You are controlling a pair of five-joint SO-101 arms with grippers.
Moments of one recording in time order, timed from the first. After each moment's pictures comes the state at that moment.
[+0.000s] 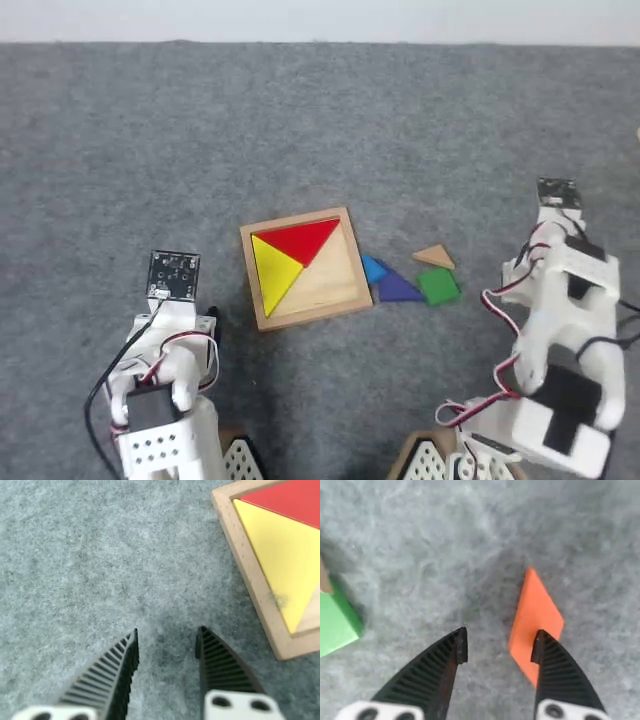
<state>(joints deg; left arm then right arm) -18.8 -103.1 96.9 72.0 -10.5 21.0 -4.7 41.1 52.6 18.9</state>
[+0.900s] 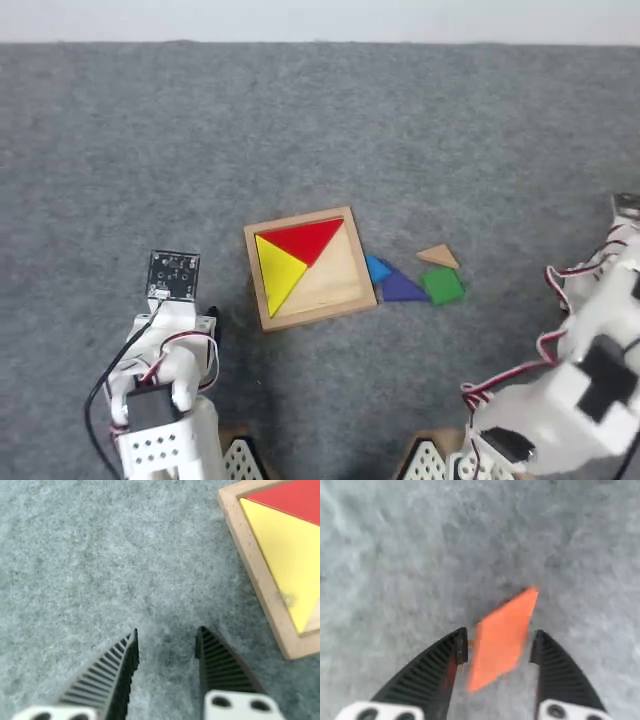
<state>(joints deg) -18.8 -103.1 96.9 72.0 -10.5 37.4 3.1 26.1 61.5 24.5</state>
